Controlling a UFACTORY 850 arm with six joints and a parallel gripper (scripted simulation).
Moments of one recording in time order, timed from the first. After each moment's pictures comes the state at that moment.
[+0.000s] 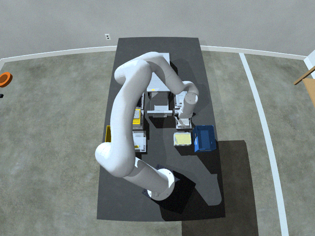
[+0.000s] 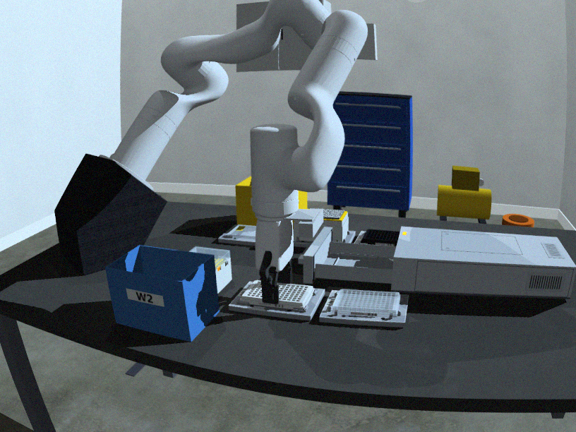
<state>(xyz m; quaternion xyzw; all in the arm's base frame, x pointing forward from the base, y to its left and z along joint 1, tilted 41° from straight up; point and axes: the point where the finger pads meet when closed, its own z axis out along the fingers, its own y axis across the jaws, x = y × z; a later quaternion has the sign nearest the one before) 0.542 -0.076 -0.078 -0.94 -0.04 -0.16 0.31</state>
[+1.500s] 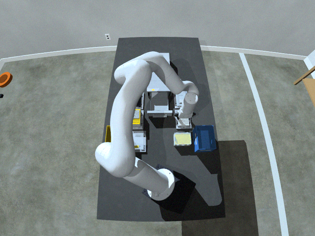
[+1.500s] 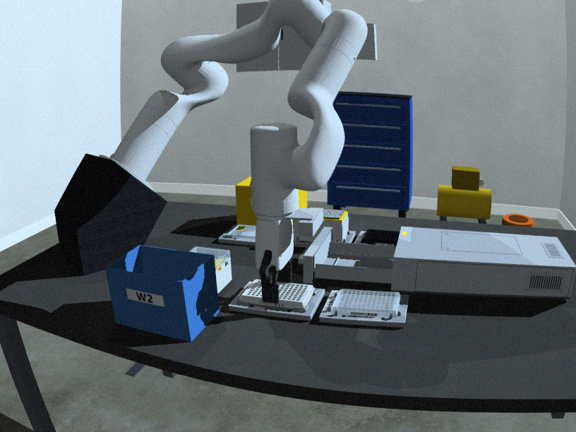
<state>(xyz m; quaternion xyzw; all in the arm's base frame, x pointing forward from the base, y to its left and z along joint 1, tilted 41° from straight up) 0.542 -0.077 -0.077 -0.94 -0.04 -0.16 0.31</state>
